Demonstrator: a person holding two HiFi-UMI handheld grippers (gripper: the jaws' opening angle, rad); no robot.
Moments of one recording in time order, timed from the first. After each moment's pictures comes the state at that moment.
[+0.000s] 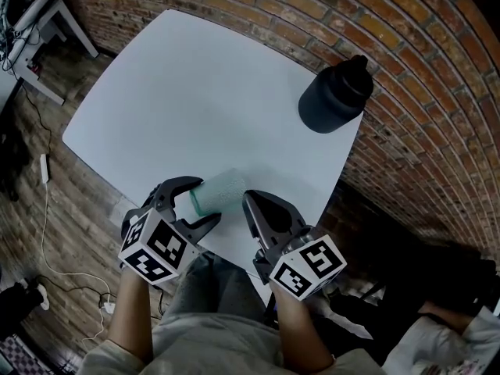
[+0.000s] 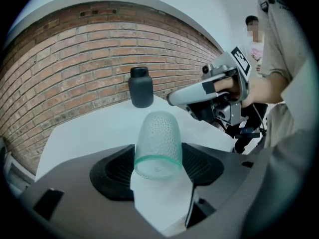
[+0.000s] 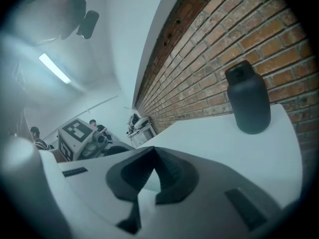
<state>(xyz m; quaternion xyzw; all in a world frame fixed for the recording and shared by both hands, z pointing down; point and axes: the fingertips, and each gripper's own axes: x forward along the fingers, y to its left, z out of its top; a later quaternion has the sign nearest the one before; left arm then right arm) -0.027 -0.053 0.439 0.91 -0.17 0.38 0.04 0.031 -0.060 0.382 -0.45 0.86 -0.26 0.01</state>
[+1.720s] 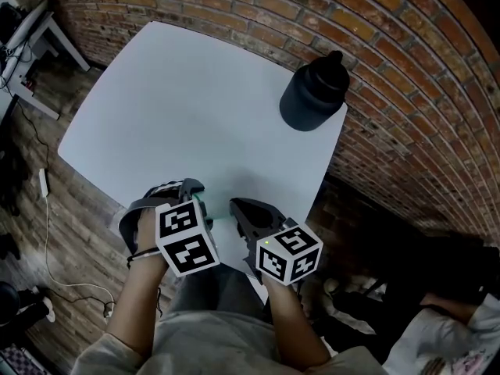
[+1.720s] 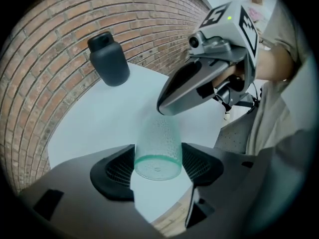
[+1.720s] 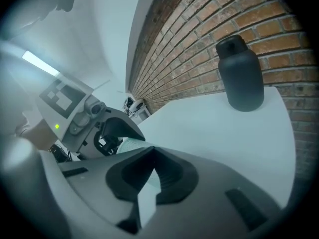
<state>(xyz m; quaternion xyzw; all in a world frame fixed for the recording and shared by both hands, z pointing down) -0.004 -0.039 0.466 0.79 -0.06 0.61 -0.02 0.040 -0.048 0.438 -0.43 0.83 -0.34 -0.08</state>
